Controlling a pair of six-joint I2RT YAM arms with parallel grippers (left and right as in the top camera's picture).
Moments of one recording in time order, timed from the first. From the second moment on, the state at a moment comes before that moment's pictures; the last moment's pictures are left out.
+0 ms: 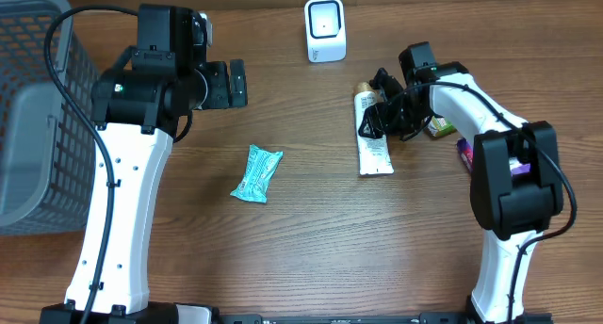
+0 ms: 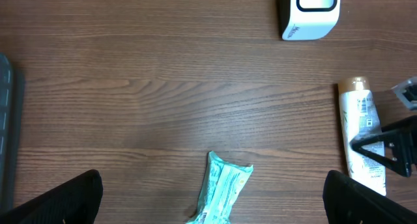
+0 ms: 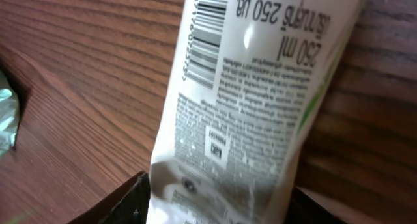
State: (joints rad) left arm -0.12 1.55 1.74 -1.13 -0.02 -0.18; right arm 0.21 2.17 1.56 -0.82 -0.50 -0.08
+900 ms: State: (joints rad) left arm -0.12 1.55 1.74 -1.13 -0.02 -0.18; right arm 0.21 2.22 1.67 -0.97 -0.74 0.04
